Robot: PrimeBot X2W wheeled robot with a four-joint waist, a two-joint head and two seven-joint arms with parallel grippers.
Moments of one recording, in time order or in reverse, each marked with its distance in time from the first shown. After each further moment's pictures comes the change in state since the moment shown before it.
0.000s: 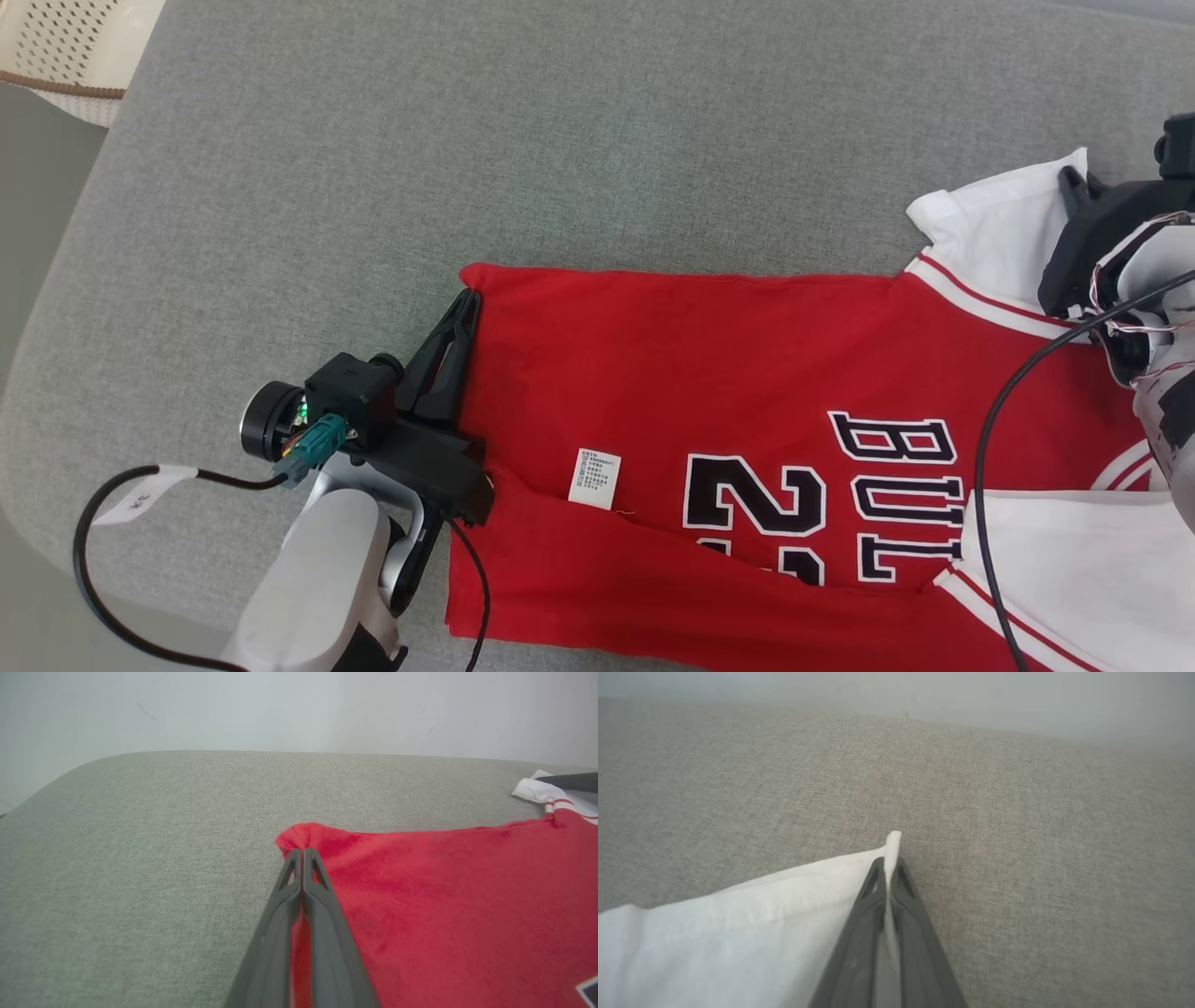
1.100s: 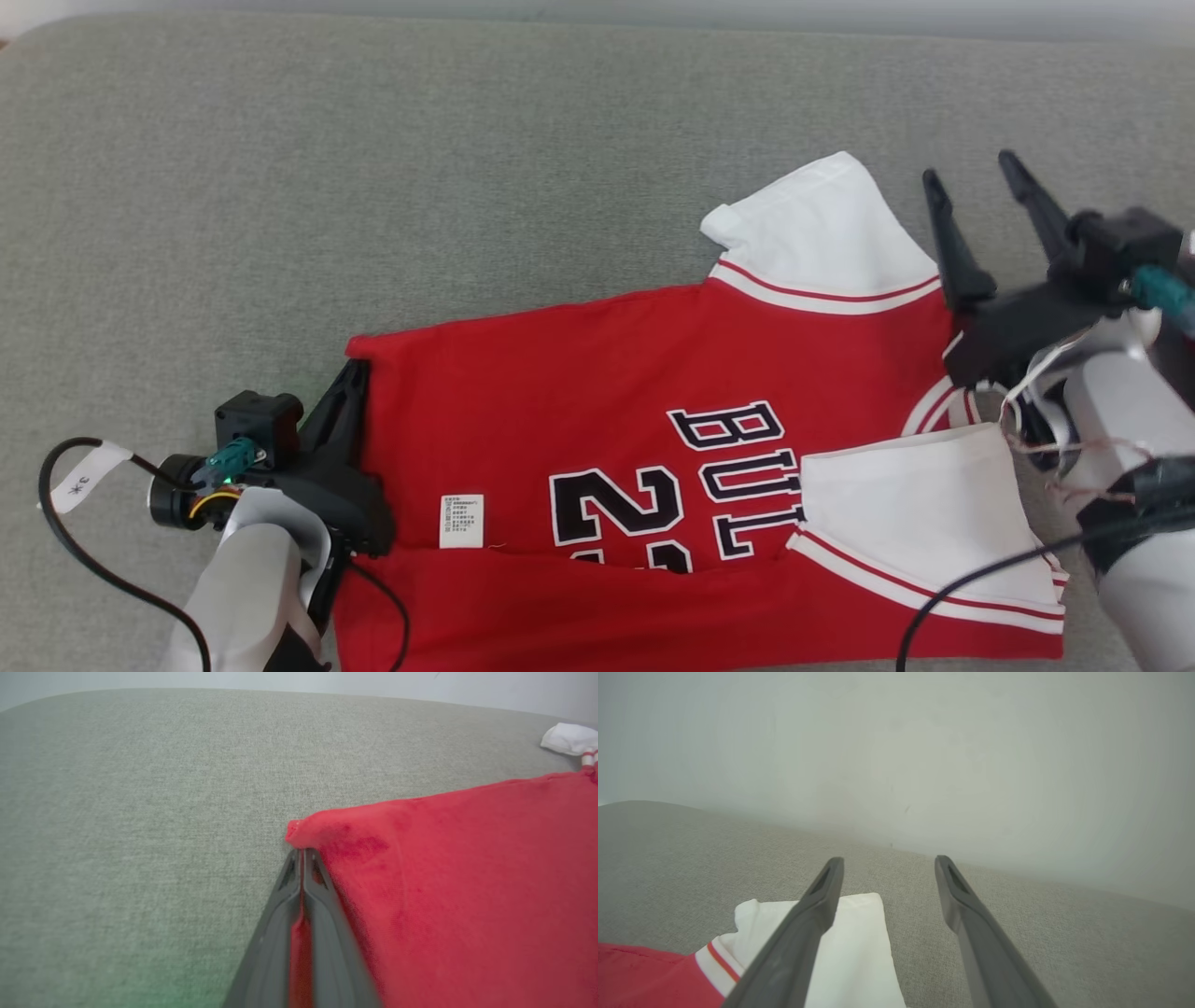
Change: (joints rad) left arm -0.063 0.015 0.246 0.395 0.140 -0.079 -0.003; right arm 0.391 0.048 -0.218 -0.633 -0.279 0.000 -0.249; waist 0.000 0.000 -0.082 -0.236
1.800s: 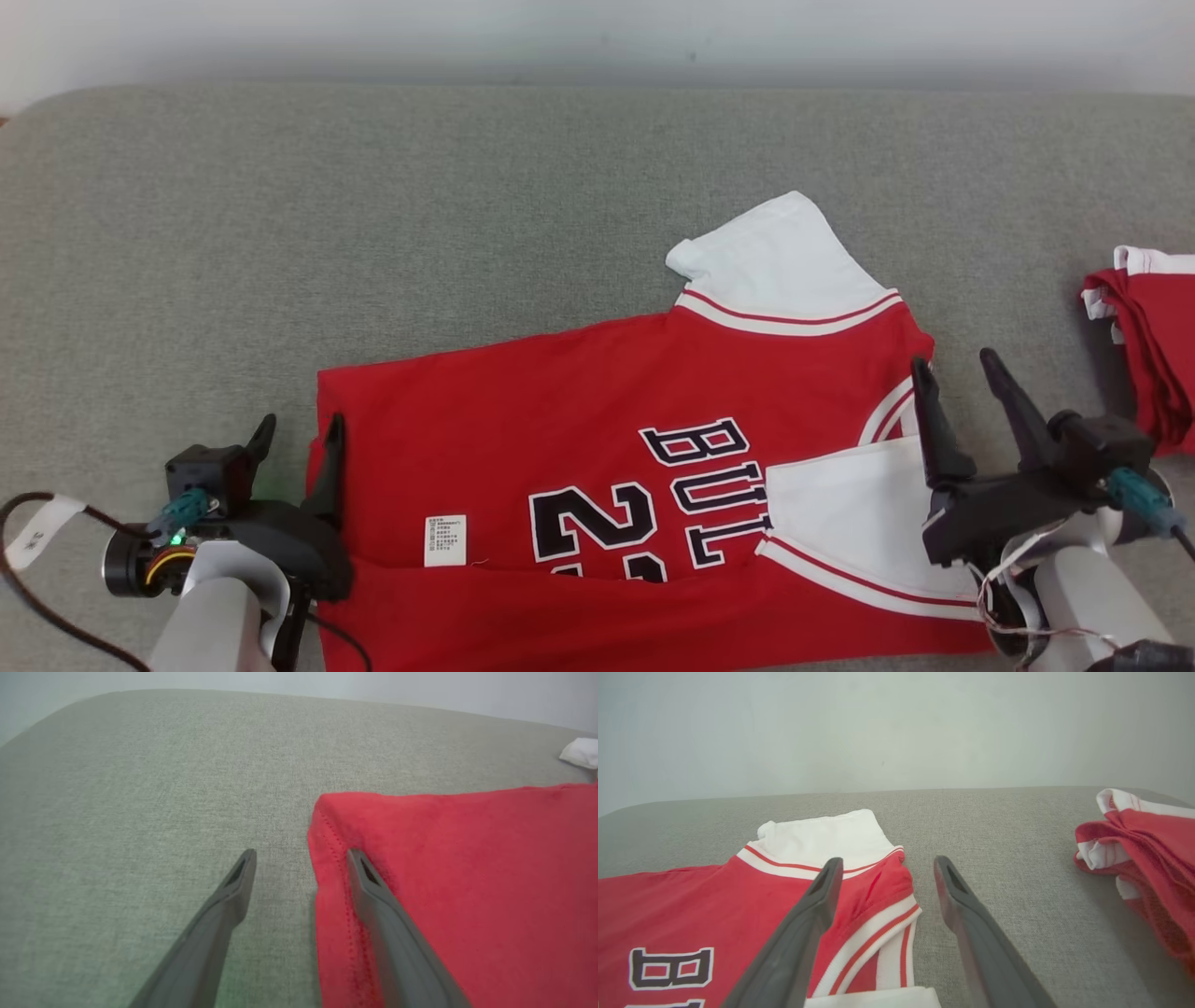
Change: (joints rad) left arm 0.100 0.030 0.088 -0.054 -0.021 0.028 0.003; right arm 0.374 0.118 -0.181 -0.162 -0.035 0.000 0.000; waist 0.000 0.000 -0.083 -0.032
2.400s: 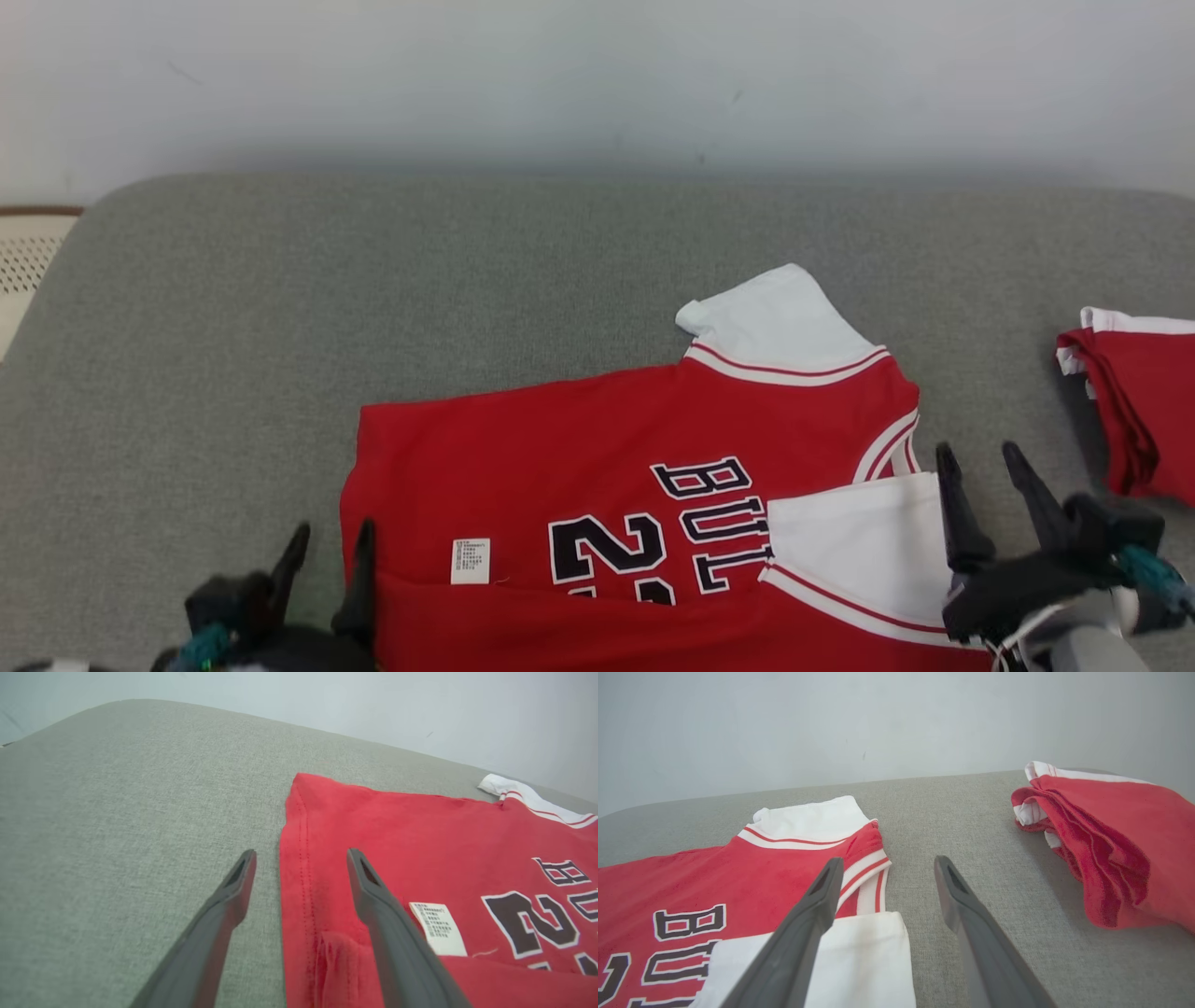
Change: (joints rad) left arm 0.344 -0.044 -0.026 -0.291 -0.115 0.023 0.000; right arm 0.139 0.004 -0.067 0.042 0.007 0.000 0.000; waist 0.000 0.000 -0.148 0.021
